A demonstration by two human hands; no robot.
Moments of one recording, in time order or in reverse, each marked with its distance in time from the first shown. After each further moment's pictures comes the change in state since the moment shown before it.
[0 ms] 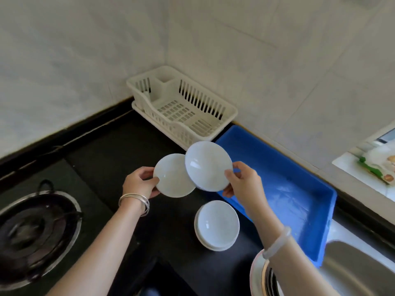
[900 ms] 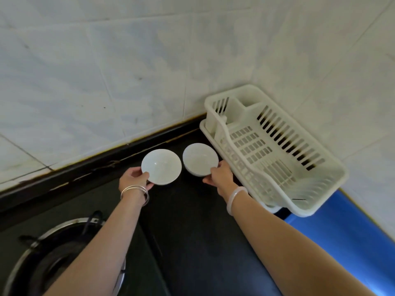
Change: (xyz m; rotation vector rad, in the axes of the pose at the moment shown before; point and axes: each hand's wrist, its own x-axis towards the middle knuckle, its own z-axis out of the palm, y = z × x) left_hand 0.237 -0.005 -0.134 -0.408 0.527 -0.272; right_hand 0.233 -0.053 0.304 0.110 -0.251 0.370
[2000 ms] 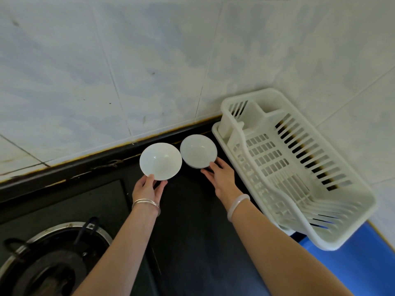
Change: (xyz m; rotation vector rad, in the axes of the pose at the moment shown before) left_hand 0.016 -0.025 0.020 -0.569 -0.058 -0.259; right_hand 0.033 -0.006 0.033 0.454 -0.141 0.026
